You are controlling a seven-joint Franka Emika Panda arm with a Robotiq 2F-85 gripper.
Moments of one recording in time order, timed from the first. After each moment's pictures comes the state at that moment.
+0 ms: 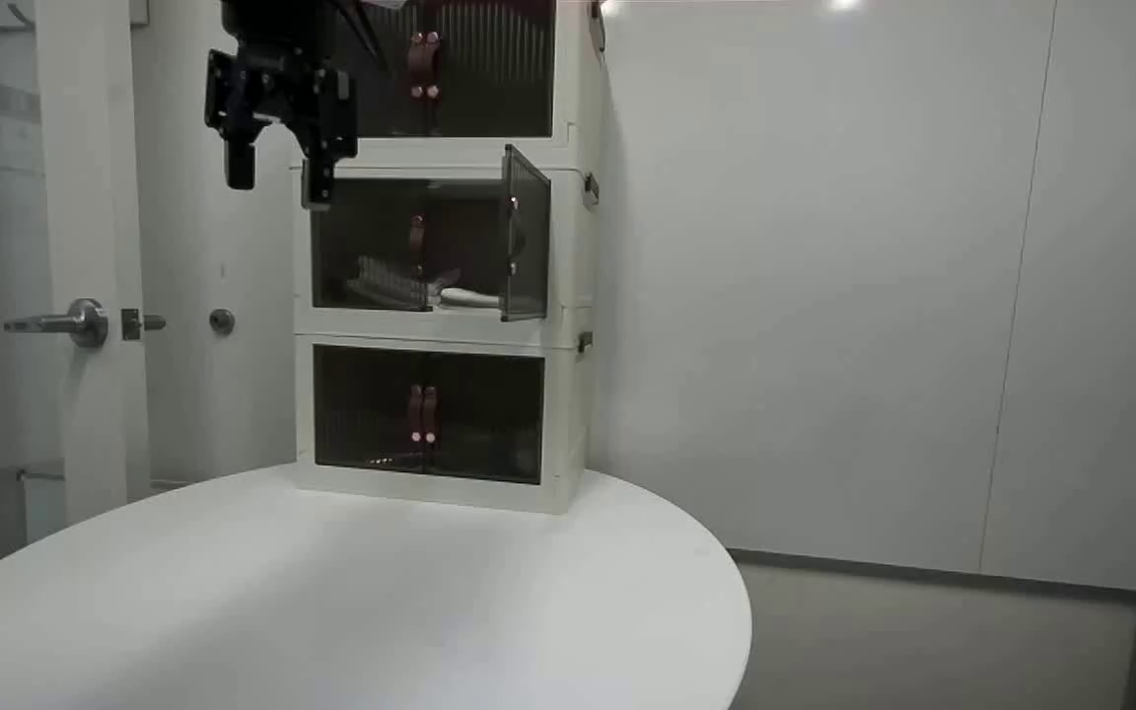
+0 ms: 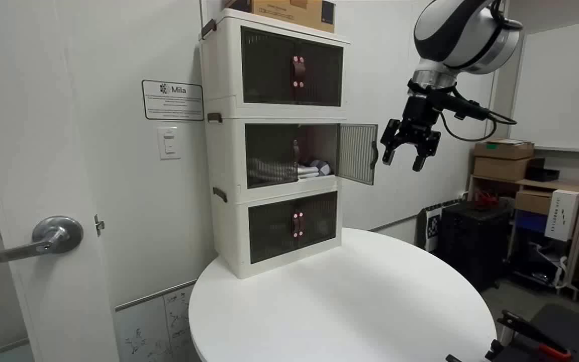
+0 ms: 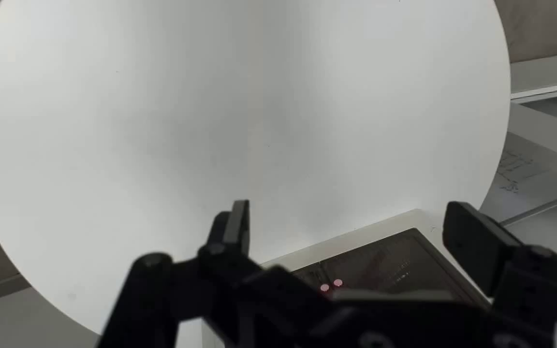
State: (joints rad) arm -0.03 -0.42 -0.18 -2.52 0.16 2.24 -0.04
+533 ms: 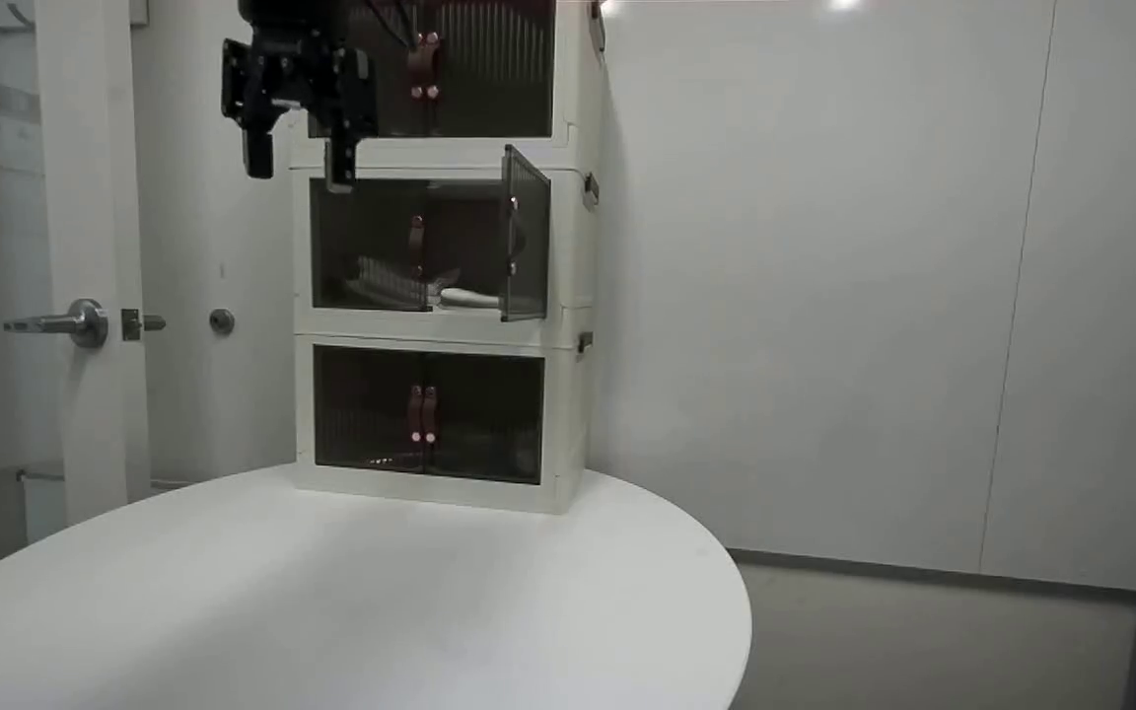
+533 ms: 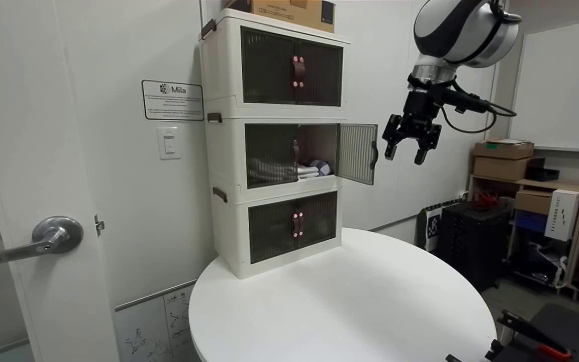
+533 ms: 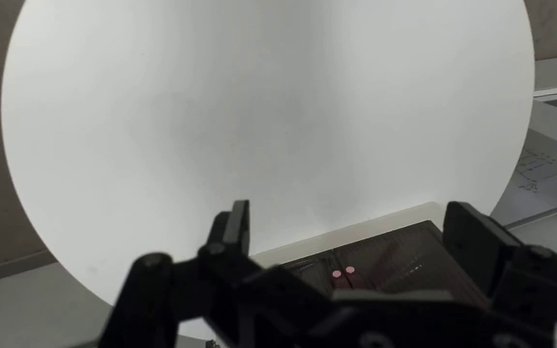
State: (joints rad) arm -0.07 -0.42 -0.16 -2.47 0.10 2.22 -0.03
